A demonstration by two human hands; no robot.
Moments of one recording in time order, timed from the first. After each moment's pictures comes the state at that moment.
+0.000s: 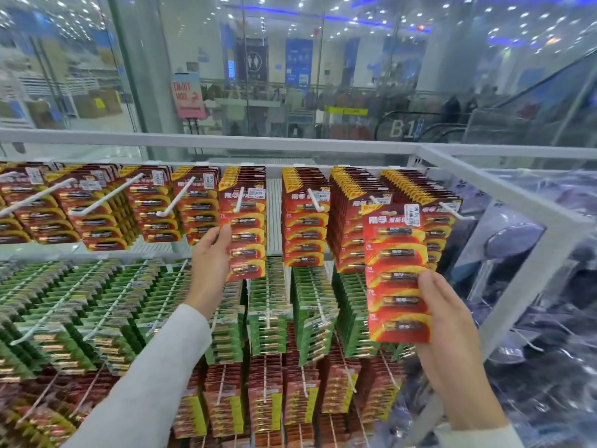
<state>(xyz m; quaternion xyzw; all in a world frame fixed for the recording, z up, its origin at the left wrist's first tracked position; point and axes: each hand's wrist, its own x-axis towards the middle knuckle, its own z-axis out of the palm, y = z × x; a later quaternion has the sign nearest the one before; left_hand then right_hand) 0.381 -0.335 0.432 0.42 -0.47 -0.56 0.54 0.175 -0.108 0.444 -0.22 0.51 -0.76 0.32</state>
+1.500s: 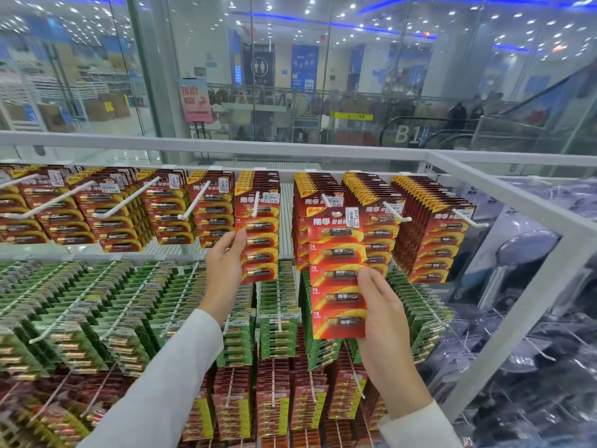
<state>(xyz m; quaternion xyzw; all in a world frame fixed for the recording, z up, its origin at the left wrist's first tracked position) 0.386 -0.342 0.419 0.38 -0.49 -0.56 0.55 0.236 -0.161 0.437 -0.26 0.50 -0.74 0.38</state>
